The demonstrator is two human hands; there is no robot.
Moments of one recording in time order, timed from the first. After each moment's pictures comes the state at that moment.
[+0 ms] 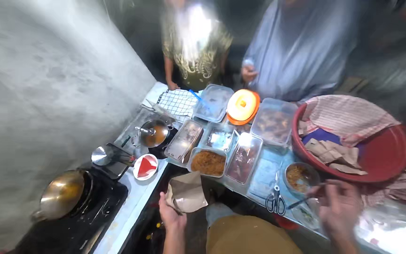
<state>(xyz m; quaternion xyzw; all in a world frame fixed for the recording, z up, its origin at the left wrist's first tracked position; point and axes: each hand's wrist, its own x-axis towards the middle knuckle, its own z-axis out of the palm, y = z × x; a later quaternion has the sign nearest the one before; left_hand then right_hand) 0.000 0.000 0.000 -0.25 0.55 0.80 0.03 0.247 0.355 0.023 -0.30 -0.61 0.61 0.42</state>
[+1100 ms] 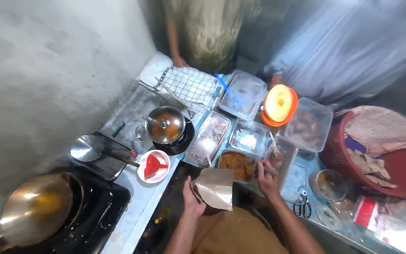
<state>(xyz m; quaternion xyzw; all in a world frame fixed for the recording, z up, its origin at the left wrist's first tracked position) -0.151 -0.054 -0.049 -0.37 0.39 0.78 0.33 -0.029 0.190 -0.076 -0.31 -0.79 0.48 0.22</state>
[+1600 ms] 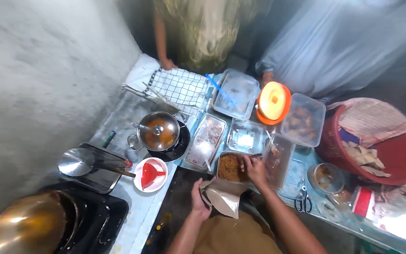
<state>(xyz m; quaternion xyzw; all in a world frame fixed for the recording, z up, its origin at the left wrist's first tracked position) -0.156 -0.041 -0.054 -0.31 0.42 0.73 0.44 -0.083 0.187 -0.084 -0.46 -0.74 0.49 0.04</state>
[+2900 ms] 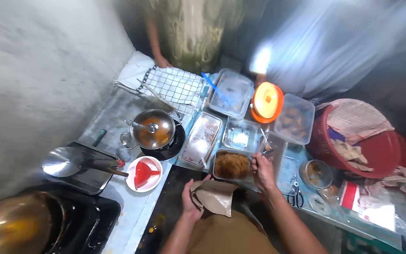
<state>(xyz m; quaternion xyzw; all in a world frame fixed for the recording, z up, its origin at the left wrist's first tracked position) -0.154 -0.068 -0.075 -0.27 0.35 0.77 0.46 -0.065 0.183 -0.040 -0.49 -0.42 0.73 0.24</state>
